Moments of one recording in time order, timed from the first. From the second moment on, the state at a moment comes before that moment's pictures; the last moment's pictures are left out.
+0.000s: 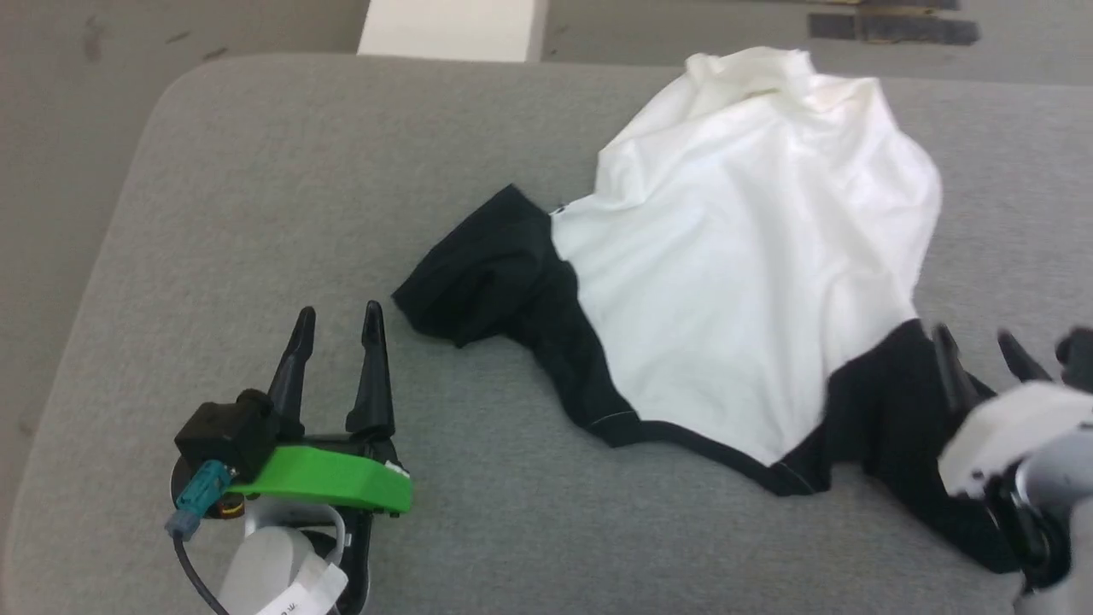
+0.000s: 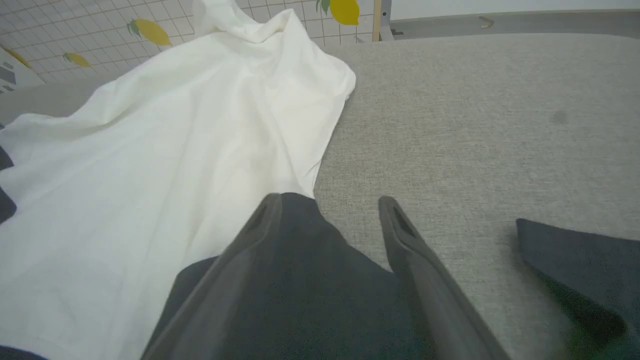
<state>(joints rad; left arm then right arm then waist) -0.14 0.05 -0.07 0.08 -0.32 -0.07 -0.26 -0.19 -0.10 -0.24 0.14 0.17 0.13 0.25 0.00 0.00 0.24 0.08</state>
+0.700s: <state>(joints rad) -0.17 0.05 -0.08 0.08 -0.30 -0.09 -0.26 -0.19 -0.14 -0.40 0.23 0.06 0.13 0.64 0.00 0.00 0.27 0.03</state>
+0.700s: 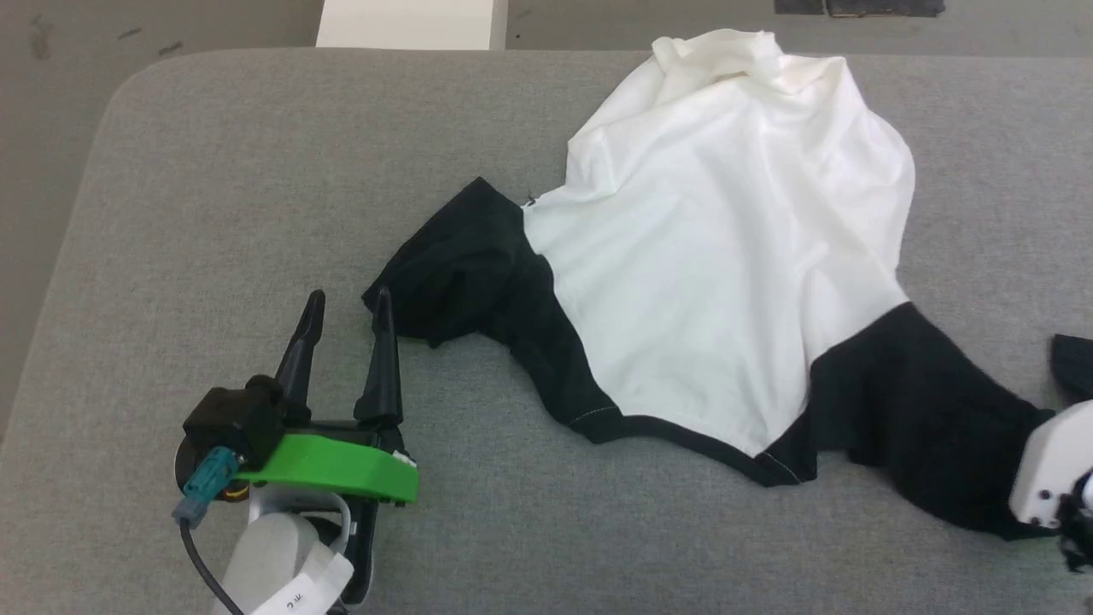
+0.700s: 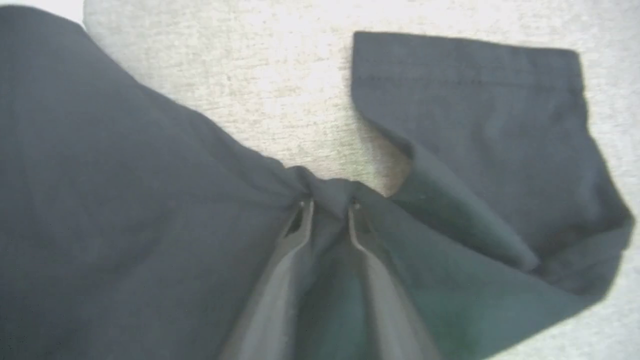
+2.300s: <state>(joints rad) -0.25 0.05 -0.34 0.37 -0.43 0.01 0.09 0.01 -0.05 -0.13 -0.08 0.18 0.13 0.07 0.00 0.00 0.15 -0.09</state>
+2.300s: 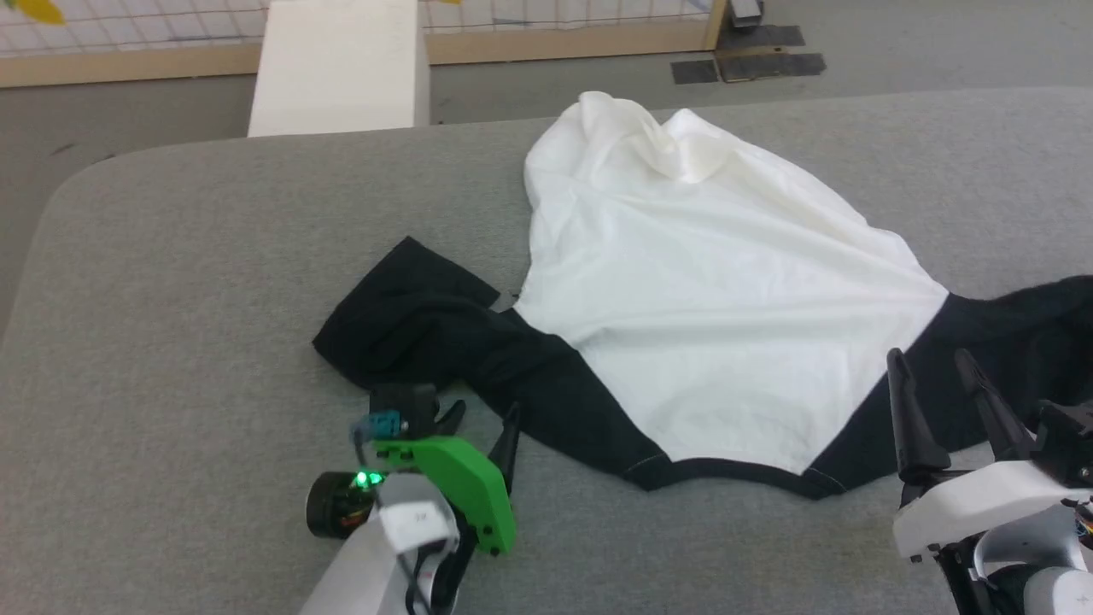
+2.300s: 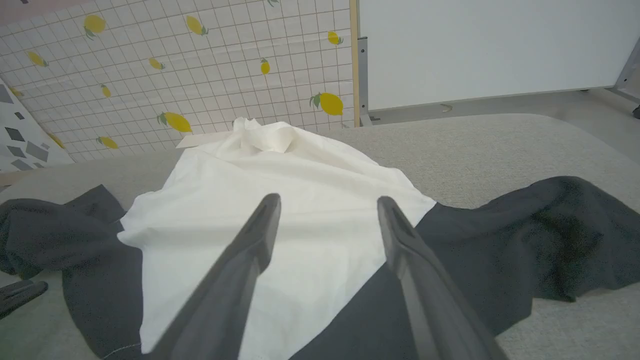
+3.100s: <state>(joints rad) -0.36 0.07 -0.38 0.41 -0.43 0.08 0.31 0.01 -0.05 -0.09 -0.10 0.22 0.13 0.07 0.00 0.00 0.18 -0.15</state>
